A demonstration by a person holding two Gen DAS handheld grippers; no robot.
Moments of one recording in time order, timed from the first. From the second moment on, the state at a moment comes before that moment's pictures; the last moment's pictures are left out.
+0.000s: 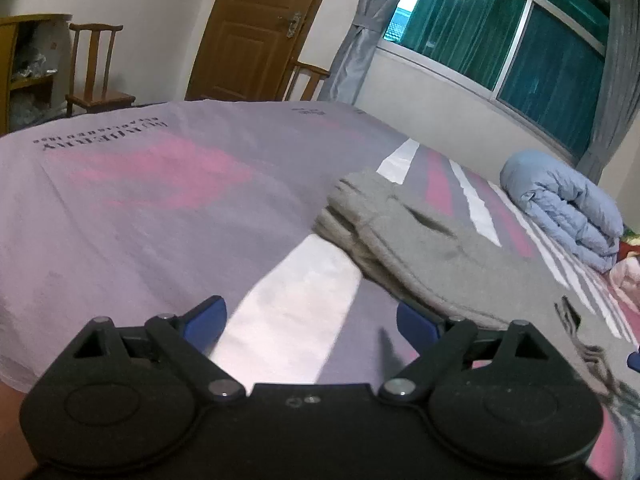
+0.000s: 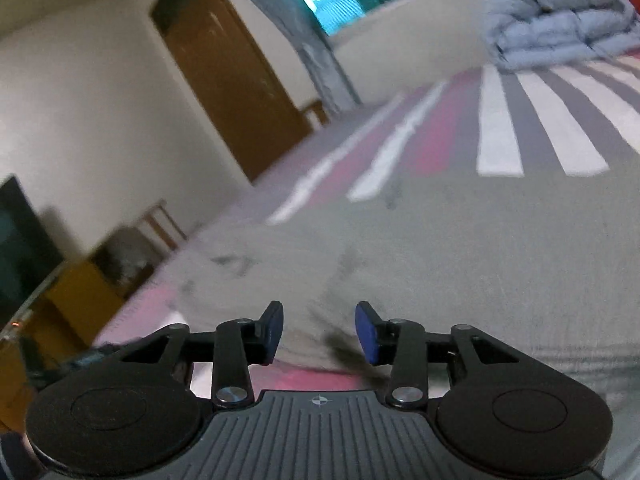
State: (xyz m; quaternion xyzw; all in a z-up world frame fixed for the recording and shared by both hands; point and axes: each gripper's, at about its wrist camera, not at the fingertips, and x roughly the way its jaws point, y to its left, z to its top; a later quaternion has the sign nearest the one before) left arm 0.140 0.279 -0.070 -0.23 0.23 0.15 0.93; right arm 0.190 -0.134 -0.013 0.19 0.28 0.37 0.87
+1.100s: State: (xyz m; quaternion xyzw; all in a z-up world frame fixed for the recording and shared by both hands) left arm 0.266 0.176 -0.041 -0.16 0.26 0.05 0.95; right arm 0.273 -0.260 -0.027 0.18 0.31 0.11 0.93
